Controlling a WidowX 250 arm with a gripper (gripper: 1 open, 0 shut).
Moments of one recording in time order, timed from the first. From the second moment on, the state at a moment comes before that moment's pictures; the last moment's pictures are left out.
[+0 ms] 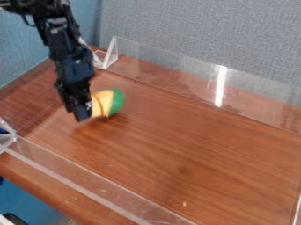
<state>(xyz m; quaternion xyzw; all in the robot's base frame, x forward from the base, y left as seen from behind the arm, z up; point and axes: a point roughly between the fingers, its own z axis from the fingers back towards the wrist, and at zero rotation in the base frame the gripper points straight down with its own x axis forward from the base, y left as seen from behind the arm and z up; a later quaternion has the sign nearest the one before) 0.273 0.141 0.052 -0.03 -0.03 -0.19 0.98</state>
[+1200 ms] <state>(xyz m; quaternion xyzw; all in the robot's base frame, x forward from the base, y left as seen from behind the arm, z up) 0.300 0.131 0.028 -0.03 0.00 -0.25 0.97</state>
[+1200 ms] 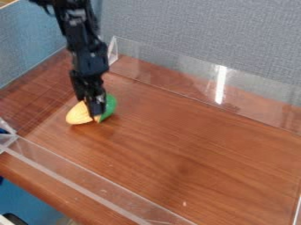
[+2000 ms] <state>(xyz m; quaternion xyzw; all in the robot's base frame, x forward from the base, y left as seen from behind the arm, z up) 0.306 0.113 0.027 -0.02 0.01 -0.23 0.97</state>
